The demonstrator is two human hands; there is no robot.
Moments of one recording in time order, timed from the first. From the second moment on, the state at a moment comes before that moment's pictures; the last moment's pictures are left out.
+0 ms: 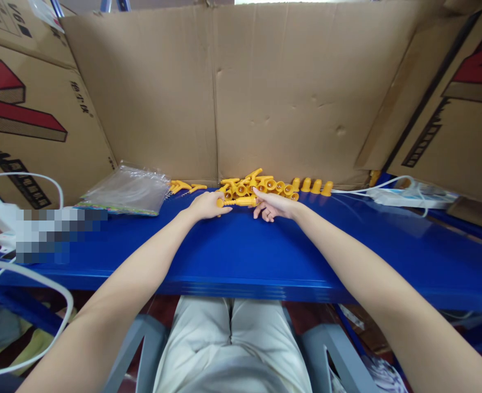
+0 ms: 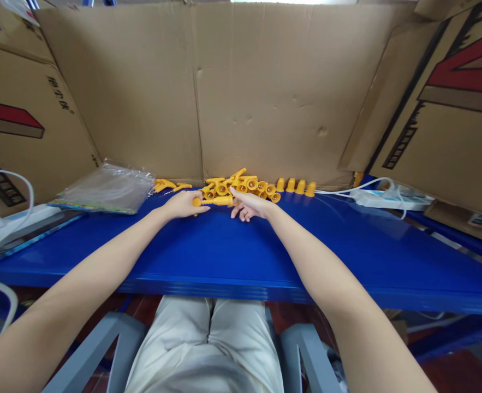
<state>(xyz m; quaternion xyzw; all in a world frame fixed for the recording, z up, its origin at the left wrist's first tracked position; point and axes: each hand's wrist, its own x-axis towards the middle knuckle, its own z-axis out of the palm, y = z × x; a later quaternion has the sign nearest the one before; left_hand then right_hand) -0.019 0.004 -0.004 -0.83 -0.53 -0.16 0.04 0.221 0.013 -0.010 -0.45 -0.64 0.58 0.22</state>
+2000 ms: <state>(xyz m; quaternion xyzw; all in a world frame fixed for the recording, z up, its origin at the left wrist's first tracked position) -0.016 0.005 -0.011 -0.86 -0.46 -0.21 -0.01 0.124 0.053 0.002 -0.54 -0.81 -0.14 0.16</state>
